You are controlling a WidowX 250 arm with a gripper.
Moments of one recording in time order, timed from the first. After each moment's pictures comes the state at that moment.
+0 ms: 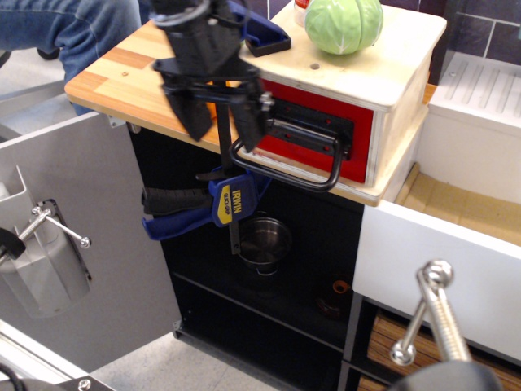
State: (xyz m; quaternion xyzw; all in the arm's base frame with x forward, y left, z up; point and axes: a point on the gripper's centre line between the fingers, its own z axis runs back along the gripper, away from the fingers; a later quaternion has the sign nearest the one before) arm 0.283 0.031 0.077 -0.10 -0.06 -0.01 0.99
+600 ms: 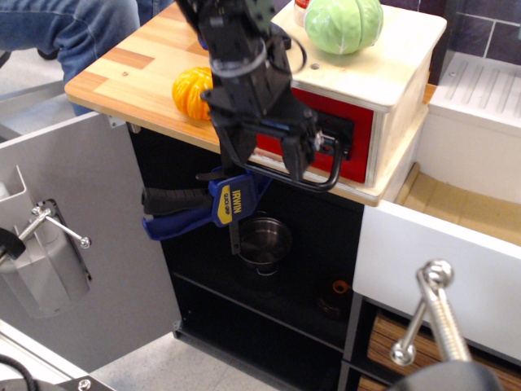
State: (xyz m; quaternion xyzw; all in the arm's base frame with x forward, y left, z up) arm 0.296 0.000 0.056 -0.06 -0.12 -0.02 0.99
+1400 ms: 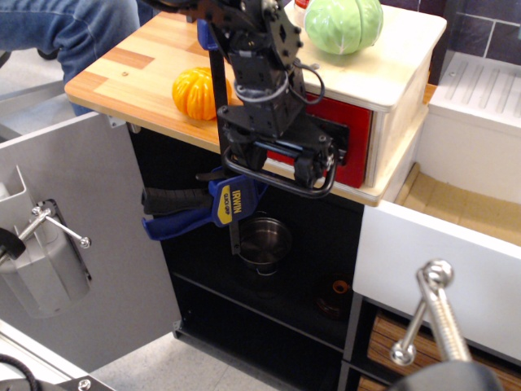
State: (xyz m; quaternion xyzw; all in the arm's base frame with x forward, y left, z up) arm 0.300 0.004 0.026 -0.03 -0.09 -0.01 1.00
